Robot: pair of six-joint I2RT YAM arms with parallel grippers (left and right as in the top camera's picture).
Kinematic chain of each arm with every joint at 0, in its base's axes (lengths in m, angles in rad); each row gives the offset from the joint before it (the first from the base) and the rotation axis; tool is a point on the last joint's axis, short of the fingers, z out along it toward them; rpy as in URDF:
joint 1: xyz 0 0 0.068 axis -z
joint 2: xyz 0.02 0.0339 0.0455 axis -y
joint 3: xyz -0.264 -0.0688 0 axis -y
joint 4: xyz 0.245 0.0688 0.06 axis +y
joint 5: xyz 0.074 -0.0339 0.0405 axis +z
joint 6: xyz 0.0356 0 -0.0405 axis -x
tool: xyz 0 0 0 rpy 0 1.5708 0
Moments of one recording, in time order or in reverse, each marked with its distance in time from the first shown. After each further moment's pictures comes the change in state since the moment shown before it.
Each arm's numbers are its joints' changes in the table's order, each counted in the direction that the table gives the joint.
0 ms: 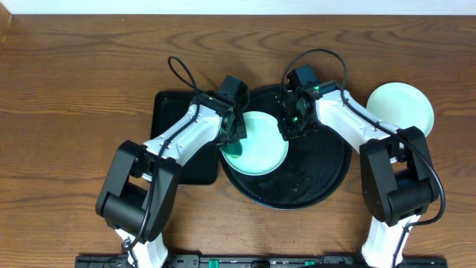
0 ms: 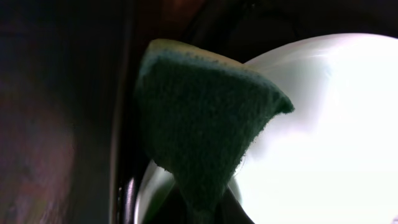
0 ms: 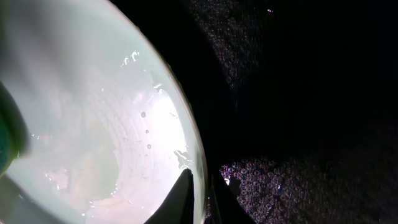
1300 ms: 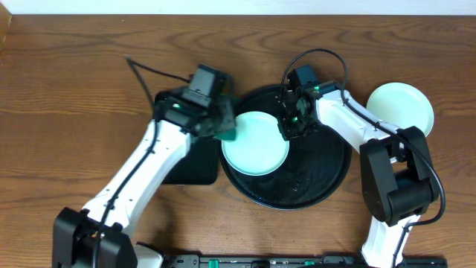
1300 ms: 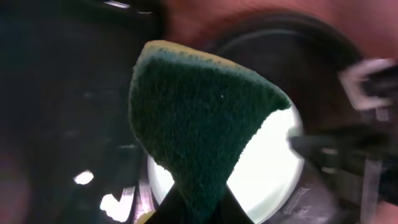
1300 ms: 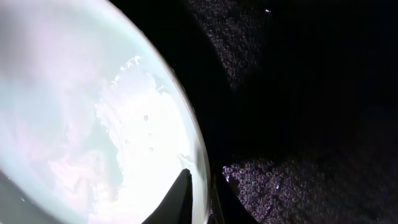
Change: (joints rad) left arm -0.076 0.346 -0.006 0.095 -0.019 -0.025; right arm 0.000 0.000 0.000 0.000 -0.002 0.000
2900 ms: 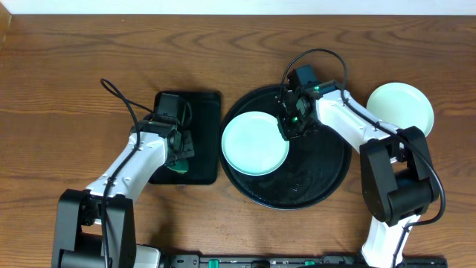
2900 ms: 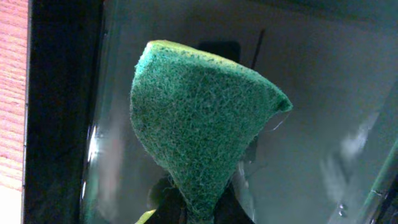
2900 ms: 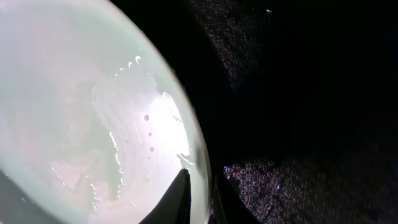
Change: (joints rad) left arm -0.219 -0.036 -0.336 -0.126 0.173 -0.237; right arm 0.000 0.000 0.000 0.000 0.001 0.000
